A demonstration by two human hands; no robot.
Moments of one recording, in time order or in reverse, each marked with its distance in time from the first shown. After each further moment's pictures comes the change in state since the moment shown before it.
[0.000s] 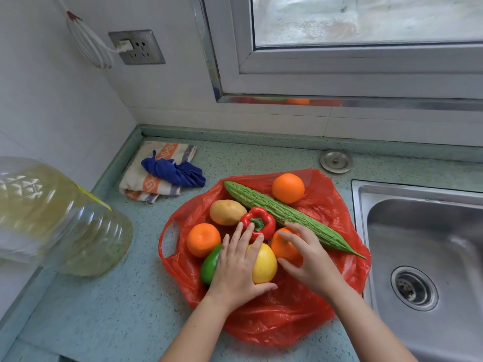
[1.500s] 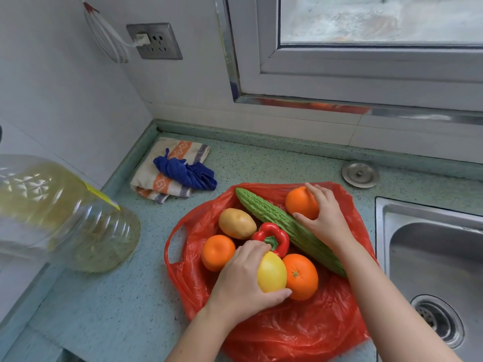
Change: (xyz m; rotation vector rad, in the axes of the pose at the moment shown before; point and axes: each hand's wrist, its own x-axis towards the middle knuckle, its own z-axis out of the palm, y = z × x) left_hand 0.018 0.019 -0.054 -0.469 -0.006 -0.180; right_hand 0.114 0.038 -0.025 0.008 0.020 0.251
